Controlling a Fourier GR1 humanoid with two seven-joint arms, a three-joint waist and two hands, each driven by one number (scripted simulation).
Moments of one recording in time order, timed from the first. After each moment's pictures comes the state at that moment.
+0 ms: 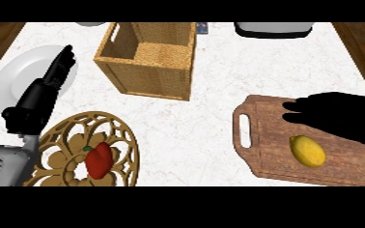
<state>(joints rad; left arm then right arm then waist) -0.22 0.52 -0.15 -1.52 0.11 0.13 -0.03 -0.49 -1.19 0.30 -2.09 -0.27 0.70 0.35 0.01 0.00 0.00</state>
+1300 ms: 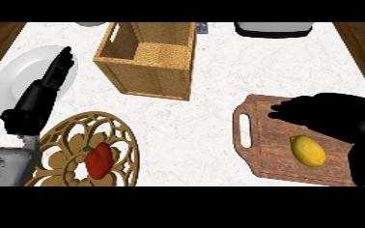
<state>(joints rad) -0.20 0.45 -0.06 -1.51 0.04 0.05 -0.05 -0.46 -0.91 0.45 -1.80 0.36 0.97 0.13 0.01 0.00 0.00</state>
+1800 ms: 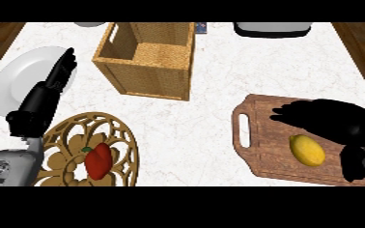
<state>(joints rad) -0.19 0.40 -0.04 -1.54 -0.01 0.03 -0.02 -0.36 -0.87 0.45 -1.69 0.63 0.84 -0.10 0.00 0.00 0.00</state>
